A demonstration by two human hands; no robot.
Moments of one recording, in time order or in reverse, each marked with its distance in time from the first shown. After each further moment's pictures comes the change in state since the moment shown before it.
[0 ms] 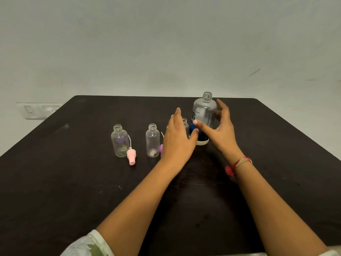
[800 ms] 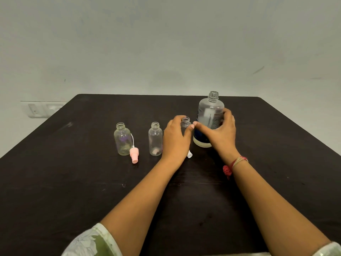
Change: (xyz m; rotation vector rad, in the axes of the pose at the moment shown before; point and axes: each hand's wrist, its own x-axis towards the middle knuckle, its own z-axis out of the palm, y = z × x) left_hand 0.008 -0.020 0.008 -0.167 0.096 -0.059; right_hand -0.004 0.010 0.014 -0.116 0.151 0.063
